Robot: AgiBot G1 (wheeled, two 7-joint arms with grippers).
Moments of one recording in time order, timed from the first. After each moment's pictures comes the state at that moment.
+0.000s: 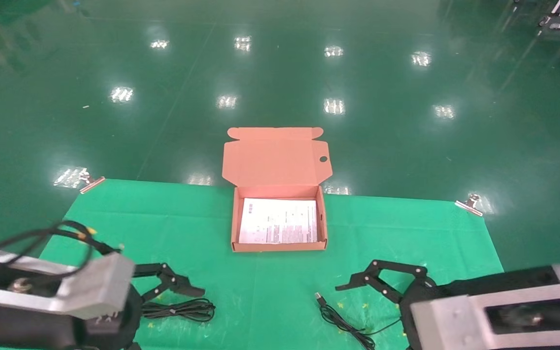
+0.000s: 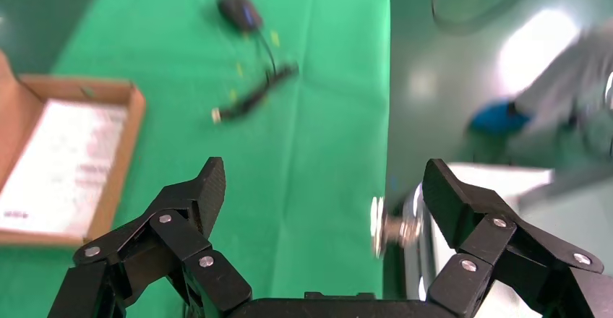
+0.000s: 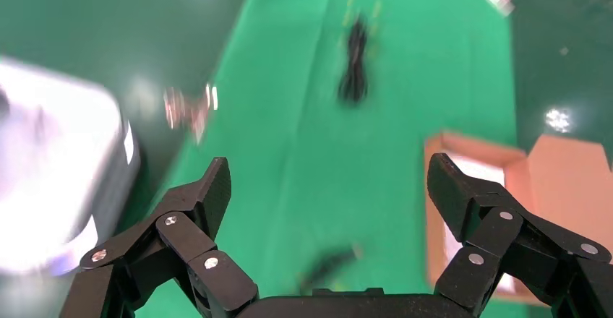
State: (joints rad) left arm -1.41 0.67 0.64 -1.28 1.20 1.58 -0.27; right arm 1.37 -0.65 -0.55 1.35 -1.30 -1.56 -0.05
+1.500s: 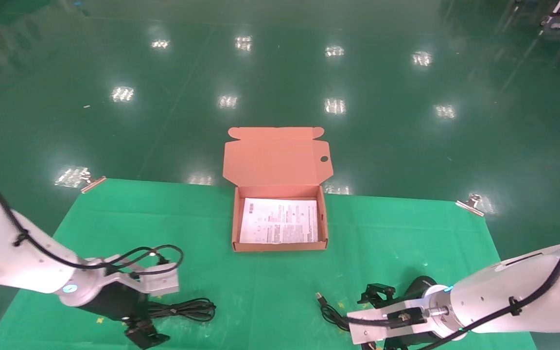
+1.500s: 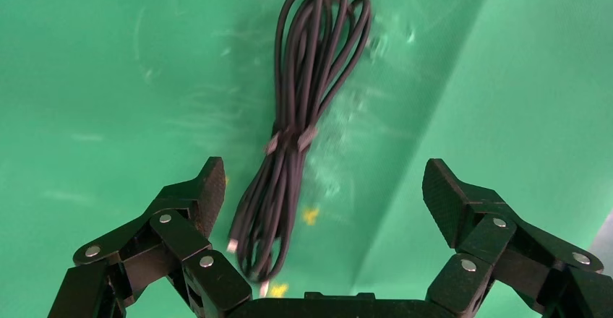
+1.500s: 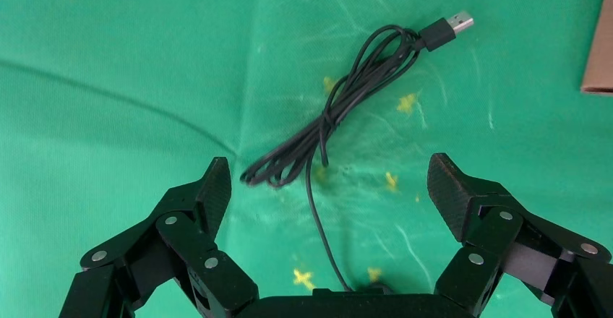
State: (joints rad) left arm -1.51 1.06 1.01 -0.63 1.78 1.22 -0.27; right arm 1.33 -0.97 -0.88 1.18 -2.02 -1.25 0.20
